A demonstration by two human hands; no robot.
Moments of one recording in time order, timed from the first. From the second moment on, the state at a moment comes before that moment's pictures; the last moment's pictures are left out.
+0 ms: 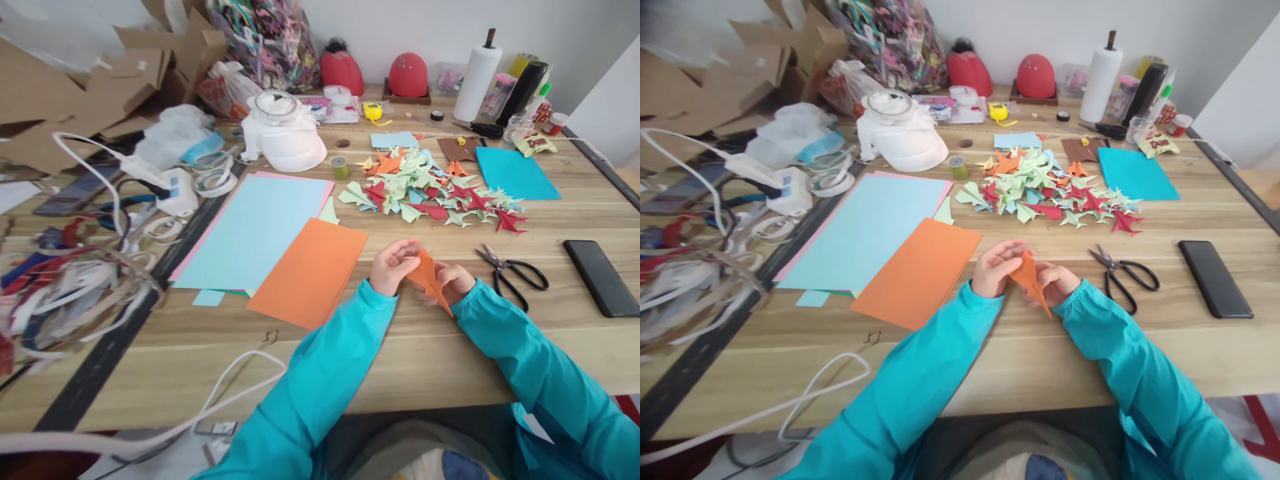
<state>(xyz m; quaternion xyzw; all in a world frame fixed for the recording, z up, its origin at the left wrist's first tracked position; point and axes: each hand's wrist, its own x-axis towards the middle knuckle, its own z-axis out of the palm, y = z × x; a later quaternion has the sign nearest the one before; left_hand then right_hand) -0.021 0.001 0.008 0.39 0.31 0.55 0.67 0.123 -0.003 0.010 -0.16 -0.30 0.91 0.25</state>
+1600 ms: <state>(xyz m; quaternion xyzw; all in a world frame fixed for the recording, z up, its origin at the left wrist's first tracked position) -0.020 0.006 0.000 0.36 0.38 0.58 0.62 0.122 0.000 0.013 -0.14 -0.34 0.87 0.34</state>
